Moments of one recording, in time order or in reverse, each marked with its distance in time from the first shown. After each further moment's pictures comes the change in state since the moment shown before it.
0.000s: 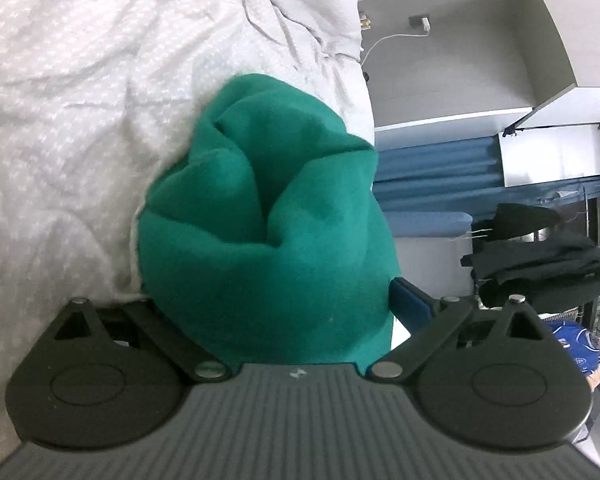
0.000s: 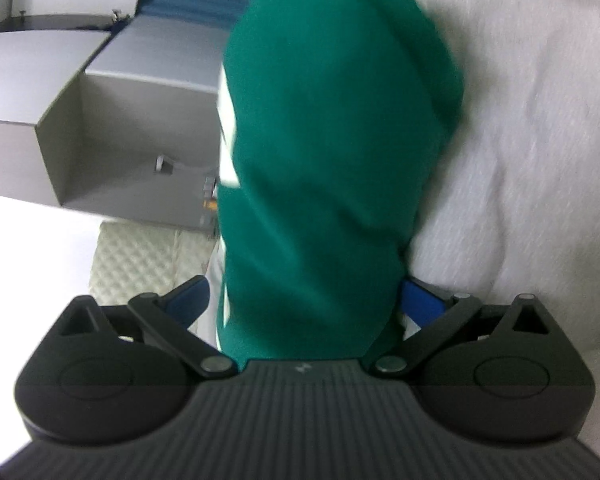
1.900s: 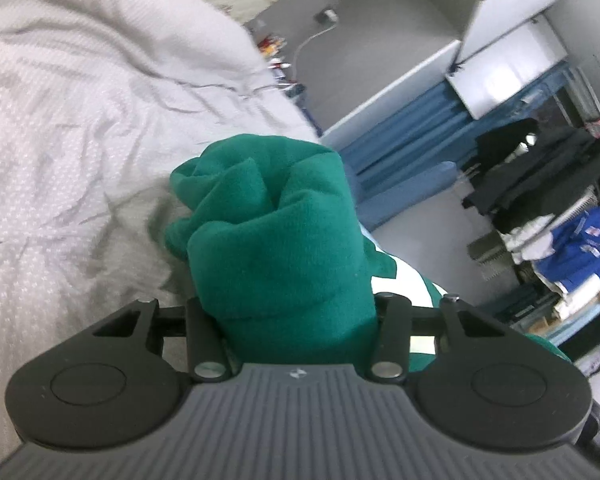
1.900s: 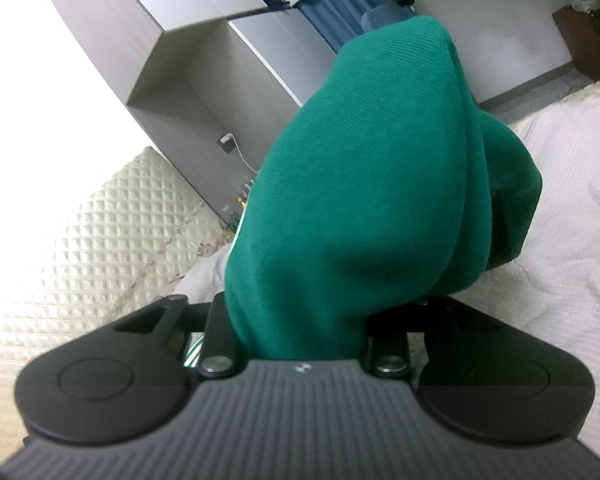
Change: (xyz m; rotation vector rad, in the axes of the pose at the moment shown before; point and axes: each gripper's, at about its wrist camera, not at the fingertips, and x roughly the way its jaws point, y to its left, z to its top) left arm -0.073 -0.056 -0.024 0.458 -0.070 0.015; right arm -0.043 0.101 -0.002 -0.655 -0.133 0.021
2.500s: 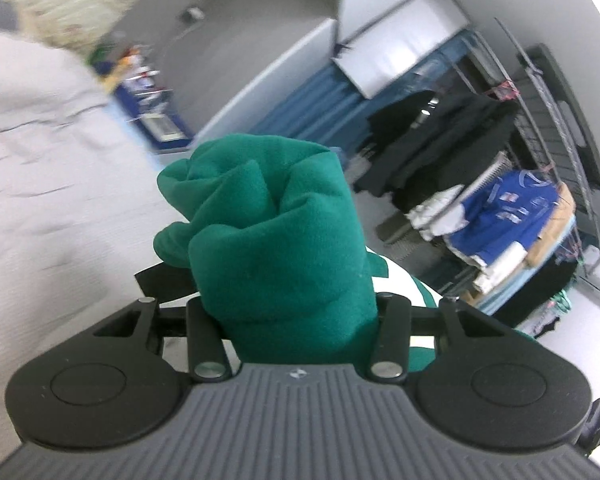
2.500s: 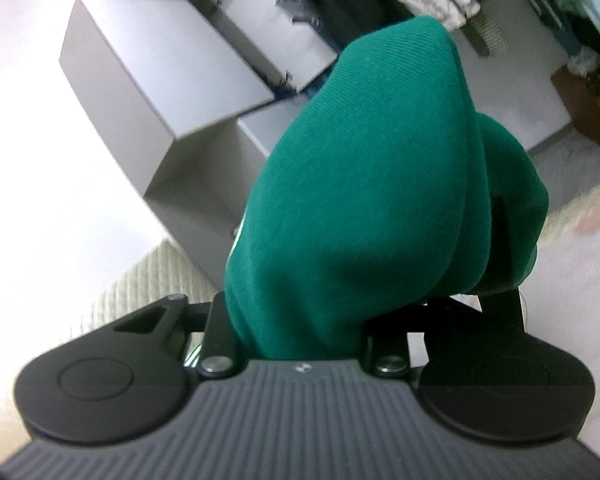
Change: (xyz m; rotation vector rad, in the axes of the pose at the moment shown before) left arm 0.035 -0.210 0.009 0.141 0.015 -0.251; right arm -0.068 -0.042 0.153 0.013 -0.210 0.043
